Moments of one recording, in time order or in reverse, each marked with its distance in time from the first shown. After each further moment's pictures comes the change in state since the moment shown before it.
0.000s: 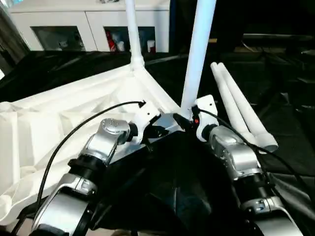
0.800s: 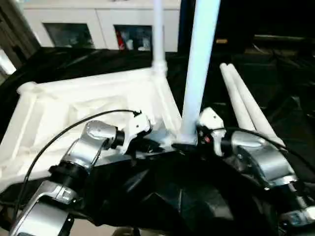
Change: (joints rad) left arm 0.083 0.187 -0.067 -0.103 -0.056 -0.155 -0.400; right arm 0.105 -0.386 0.180 -0.293 0.101 0.029 0.686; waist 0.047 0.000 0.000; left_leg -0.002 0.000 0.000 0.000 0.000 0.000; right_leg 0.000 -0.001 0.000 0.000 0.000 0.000
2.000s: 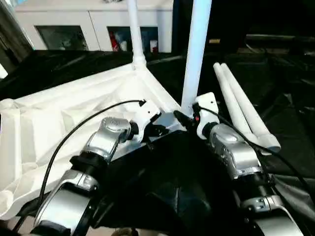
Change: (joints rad) left arm -0.115 -0.193 0.082 0.162 0.039 0.149 0.395; right arm -0.105 0.377 -0.182 0.275 -0.103 -0.045 -0.663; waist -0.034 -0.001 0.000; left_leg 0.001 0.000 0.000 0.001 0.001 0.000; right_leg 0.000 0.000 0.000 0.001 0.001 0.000
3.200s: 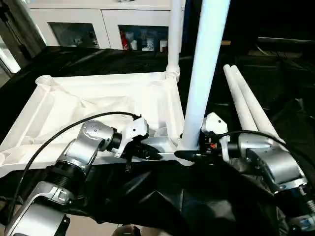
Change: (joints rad) left arm 0.107 0.159 -0.067 -0.135 -0.031 -0.113 -0.334; right arm 0.134 -0.288 0.146 -0.257 0.085 0.064 0.546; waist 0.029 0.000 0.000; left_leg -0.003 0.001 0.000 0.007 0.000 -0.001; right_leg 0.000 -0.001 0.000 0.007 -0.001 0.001
